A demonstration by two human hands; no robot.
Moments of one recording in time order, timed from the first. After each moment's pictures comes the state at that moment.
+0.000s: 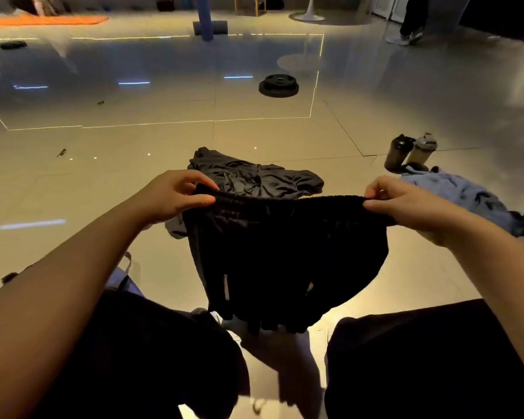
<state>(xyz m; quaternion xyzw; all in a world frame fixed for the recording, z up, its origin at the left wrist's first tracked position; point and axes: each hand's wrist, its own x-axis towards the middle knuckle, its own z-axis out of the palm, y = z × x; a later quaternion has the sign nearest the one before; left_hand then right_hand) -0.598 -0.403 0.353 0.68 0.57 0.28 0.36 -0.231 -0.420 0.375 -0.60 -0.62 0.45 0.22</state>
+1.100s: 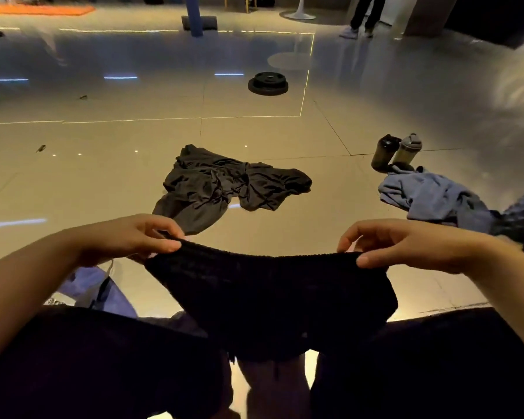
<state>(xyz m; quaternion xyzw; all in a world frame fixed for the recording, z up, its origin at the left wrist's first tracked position) -0.622 -0.437 0.335 0.64 0.53 0.08 0.55 -0.194 -0.442 0.361 -0.46 -0.67 0.58 0.03</state>
